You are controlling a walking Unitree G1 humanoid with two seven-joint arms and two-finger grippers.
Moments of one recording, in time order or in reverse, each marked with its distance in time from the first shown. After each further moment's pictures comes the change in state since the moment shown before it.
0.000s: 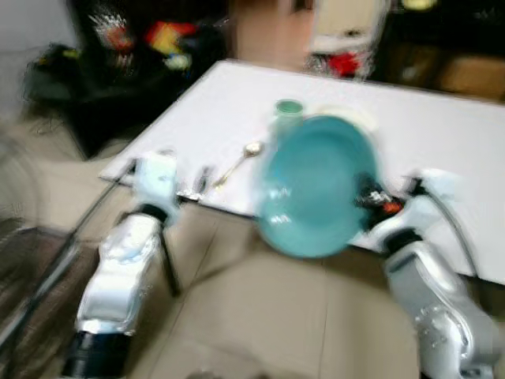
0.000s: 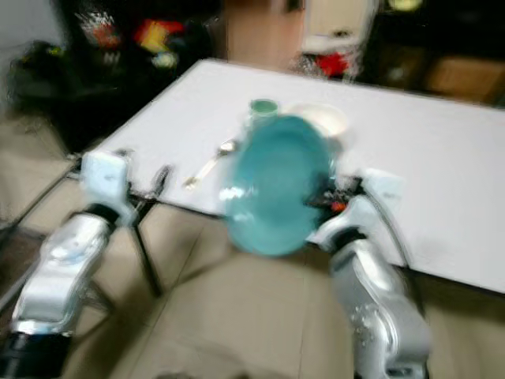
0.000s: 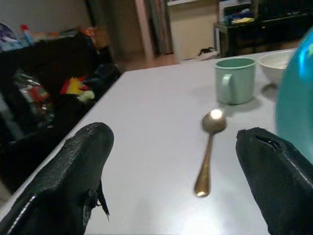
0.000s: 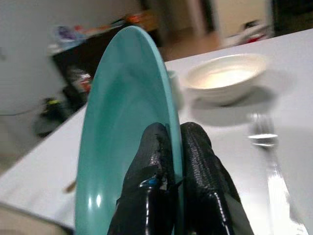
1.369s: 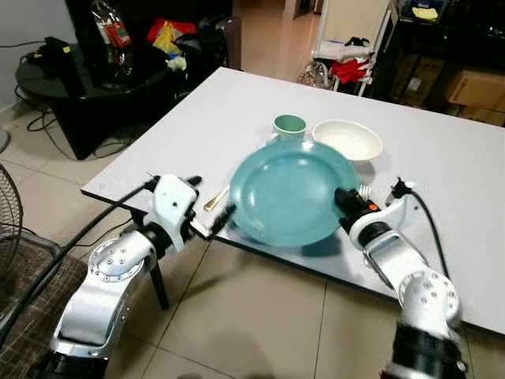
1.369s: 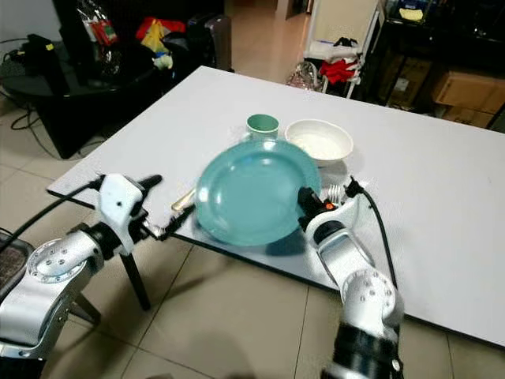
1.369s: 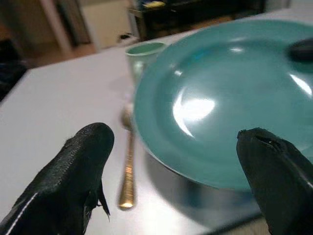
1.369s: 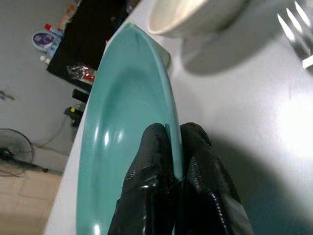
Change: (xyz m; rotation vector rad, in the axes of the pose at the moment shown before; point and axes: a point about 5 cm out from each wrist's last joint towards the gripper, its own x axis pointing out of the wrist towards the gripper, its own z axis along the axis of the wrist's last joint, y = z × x) left arm -0.028 -0.018 0.000 0.047 0.063 -0.441; right arm 0.044 -0.026 -0.041 0.606 0.226 -0.137
